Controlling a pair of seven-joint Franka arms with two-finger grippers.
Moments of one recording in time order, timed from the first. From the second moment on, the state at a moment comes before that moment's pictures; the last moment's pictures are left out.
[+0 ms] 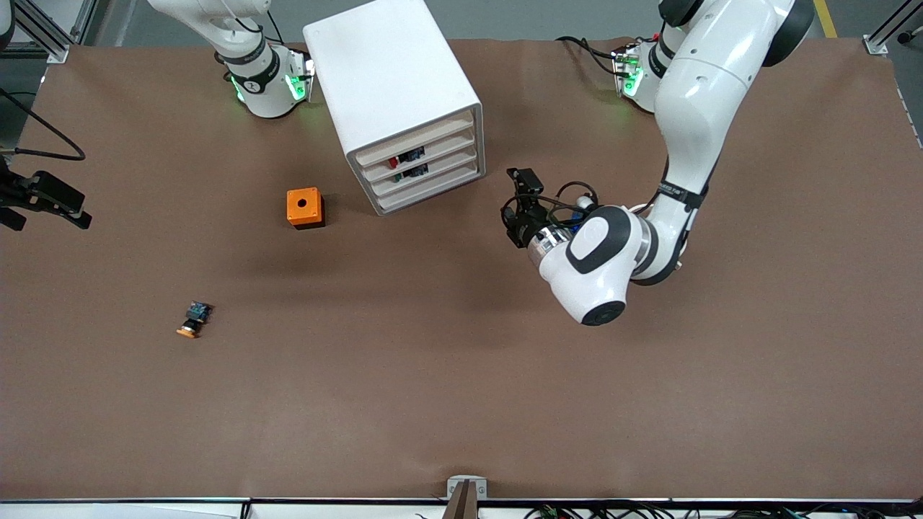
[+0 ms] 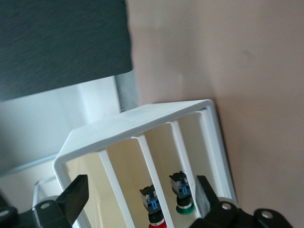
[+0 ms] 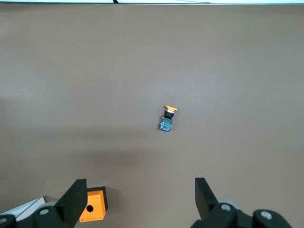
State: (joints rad) left arm -0.36 0.82 -0.18 -1.31 -0.77 1.30 -2.17; right arm -0.03 0.02 -0.05 -1.57 0.01 1.70 -0.09
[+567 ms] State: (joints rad) left arm -0.45 0.95 -0.18 -1.31 -0.90 1.26 -2.31; right arm -0.03 0.02 -0.05 -1.57 0.01 1.70 -0.09
